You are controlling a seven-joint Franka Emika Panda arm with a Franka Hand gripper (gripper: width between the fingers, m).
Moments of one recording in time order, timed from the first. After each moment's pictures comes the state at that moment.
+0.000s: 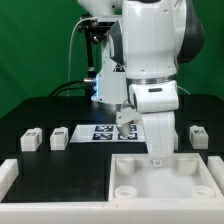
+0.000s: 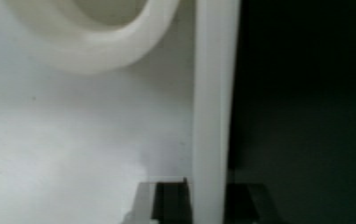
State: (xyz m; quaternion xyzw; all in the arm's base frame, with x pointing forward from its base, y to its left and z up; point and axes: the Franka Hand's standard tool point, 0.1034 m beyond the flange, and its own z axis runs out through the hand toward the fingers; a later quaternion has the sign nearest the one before) arm 0.490 0.053 0.009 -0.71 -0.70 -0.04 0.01
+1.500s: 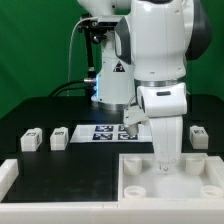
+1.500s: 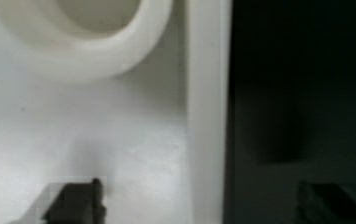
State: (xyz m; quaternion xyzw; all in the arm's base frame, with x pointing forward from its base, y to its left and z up) arm 0.490 0.066 0.010 -0.72 -0.69 -0.02 0.03
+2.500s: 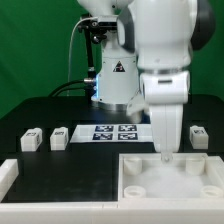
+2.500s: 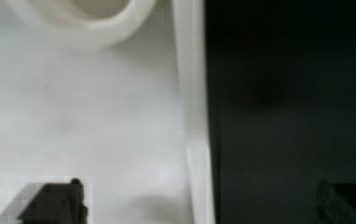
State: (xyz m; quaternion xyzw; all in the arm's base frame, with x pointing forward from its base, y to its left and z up) arm 0.490 0.073 0.042 -0.76 -0.65 -0.01 0.03
